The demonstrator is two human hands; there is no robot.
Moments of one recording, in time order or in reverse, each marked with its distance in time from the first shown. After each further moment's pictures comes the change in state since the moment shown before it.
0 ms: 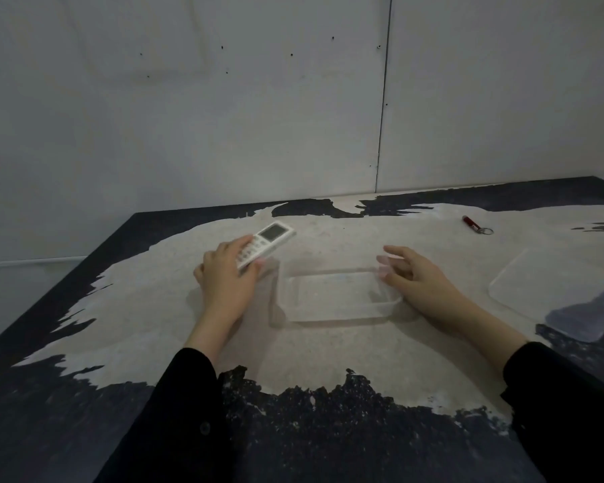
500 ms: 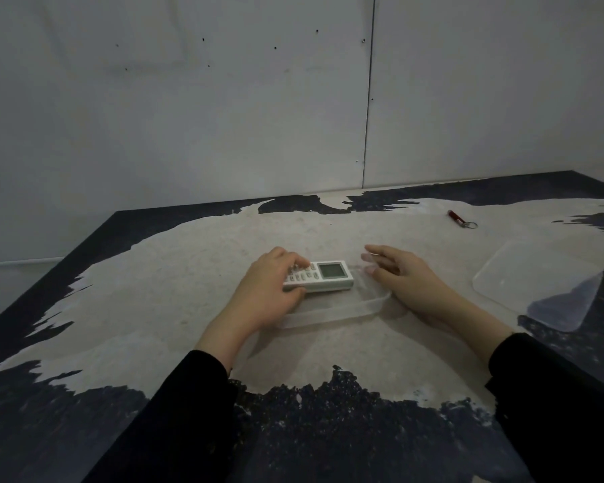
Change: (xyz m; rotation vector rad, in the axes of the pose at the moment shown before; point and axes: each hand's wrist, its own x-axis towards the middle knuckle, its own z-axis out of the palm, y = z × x) left_hand -0.022 0.049 0.013 0.025 -0.460 0.377; right_hand 0.001 -0.001 -0.002 -0.039 -0.026 -0.012
